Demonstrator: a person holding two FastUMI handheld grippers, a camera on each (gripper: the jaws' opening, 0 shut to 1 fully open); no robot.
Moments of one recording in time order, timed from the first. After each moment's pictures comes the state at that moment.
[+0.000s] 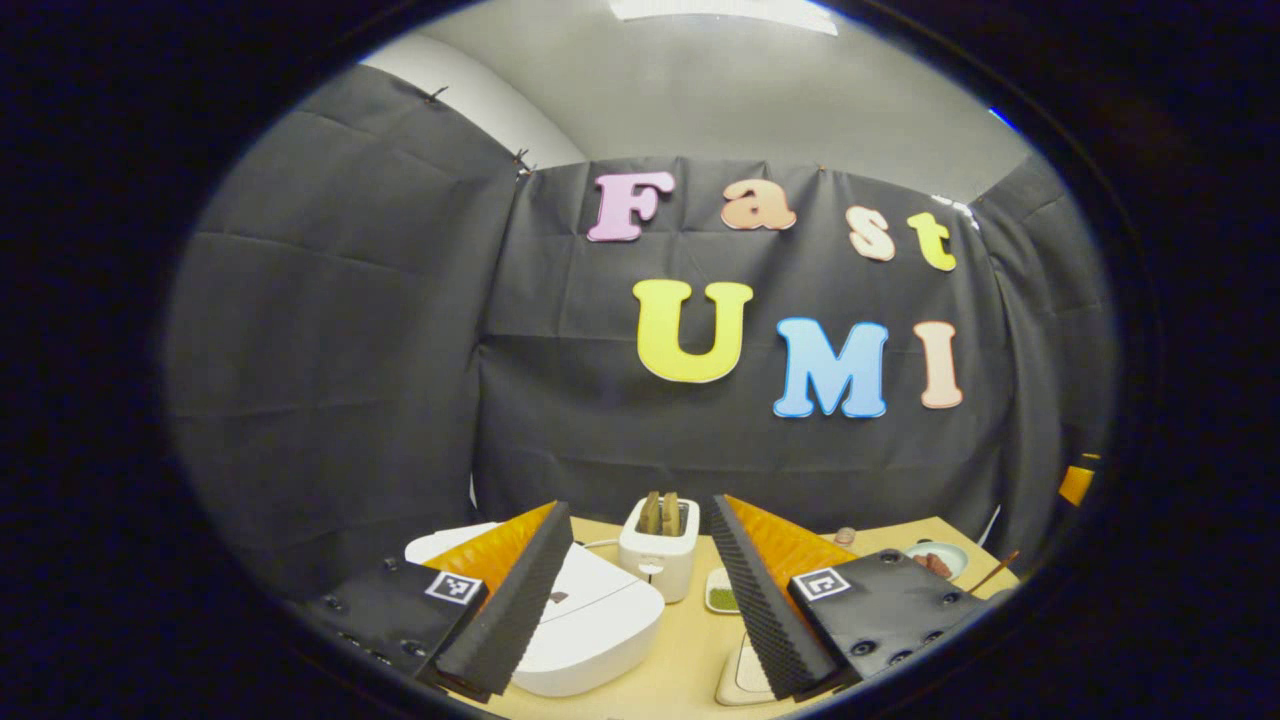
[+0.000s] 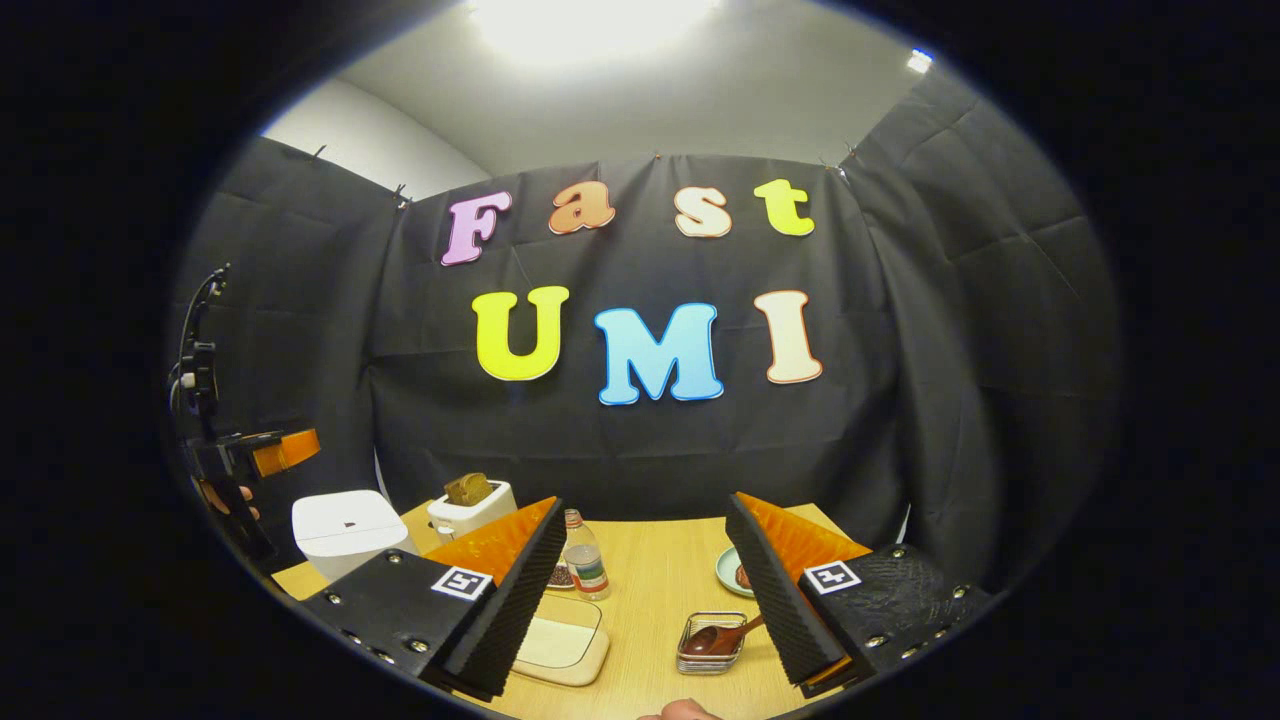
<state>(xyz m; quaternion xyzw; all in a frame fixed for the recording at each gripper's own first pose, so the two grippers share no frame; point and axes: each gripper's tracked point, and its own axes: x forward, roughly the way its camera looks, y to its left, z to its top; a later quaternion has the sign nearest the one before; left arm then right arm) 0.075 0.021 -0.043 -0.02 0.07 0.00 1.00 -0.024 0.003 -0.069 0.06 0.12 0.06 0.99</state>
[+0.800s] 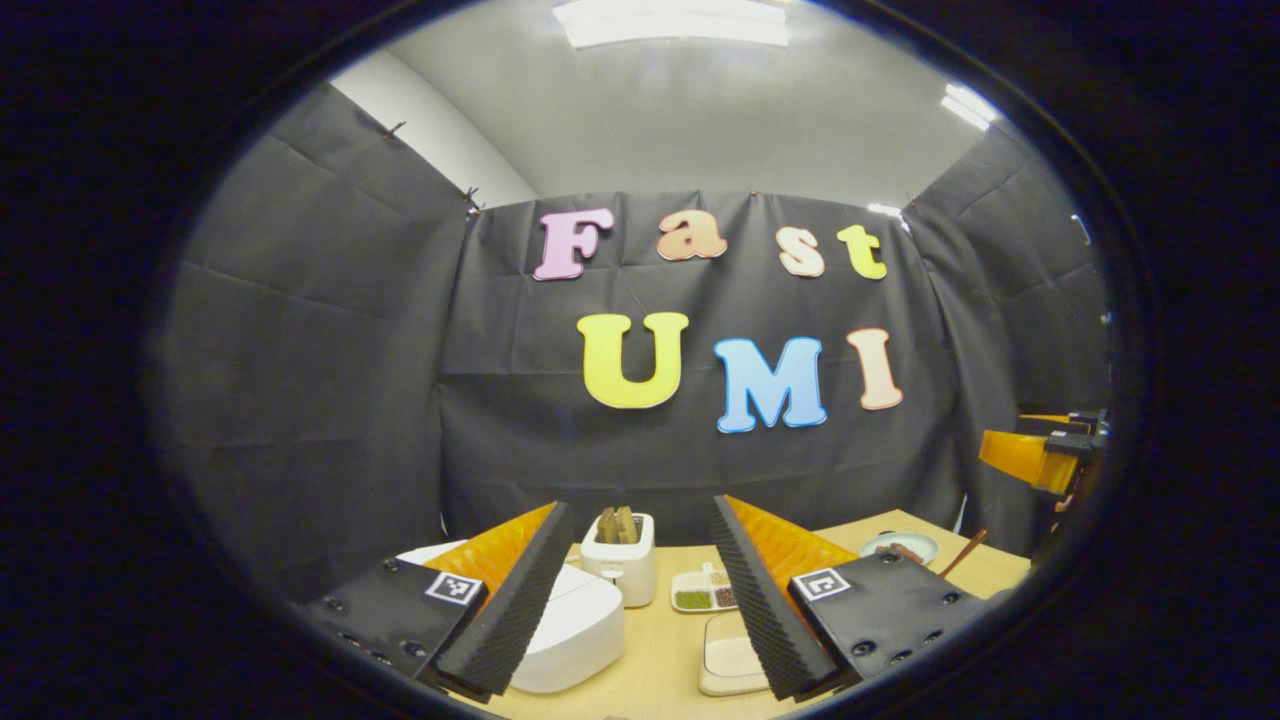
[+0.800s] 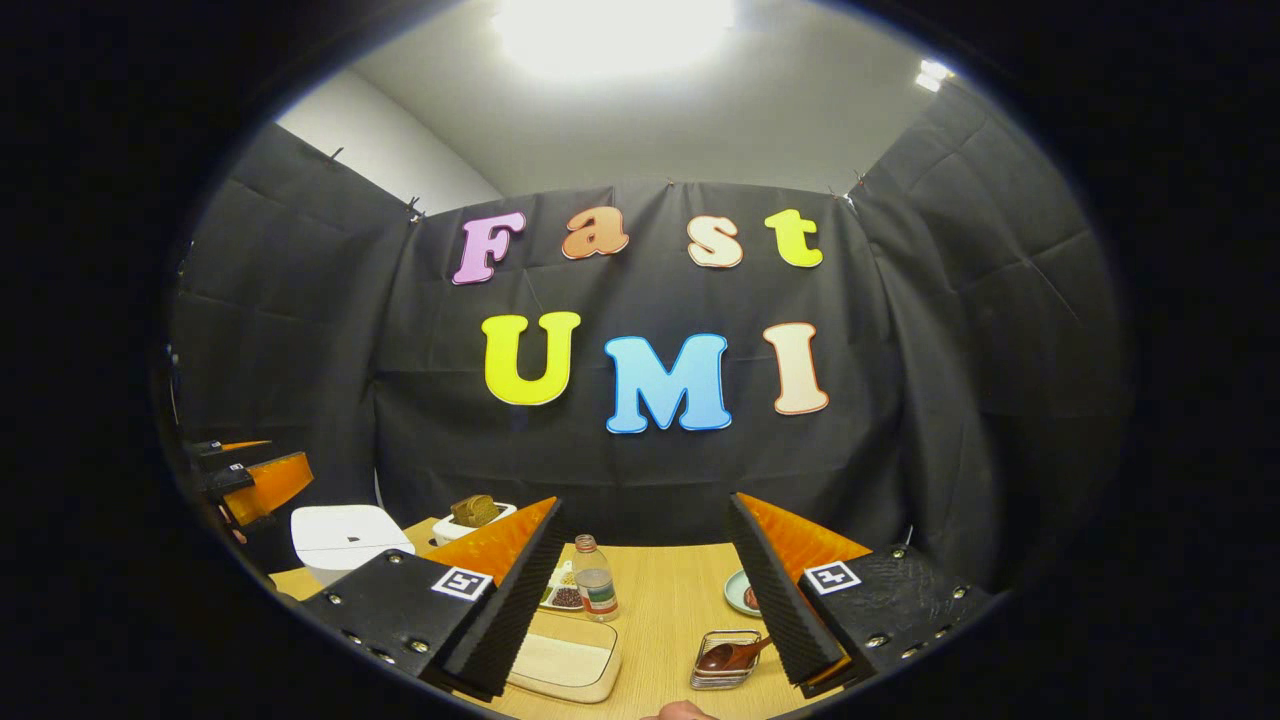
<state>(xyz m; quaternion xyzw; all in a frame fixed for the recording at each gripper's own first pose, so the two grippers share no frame) 0.022 -0.025 -0.028 0.01 0.02 -0.07 1.00 -0.020 0.026 -0.054 0.05 0.08 0.06 0.99</state>
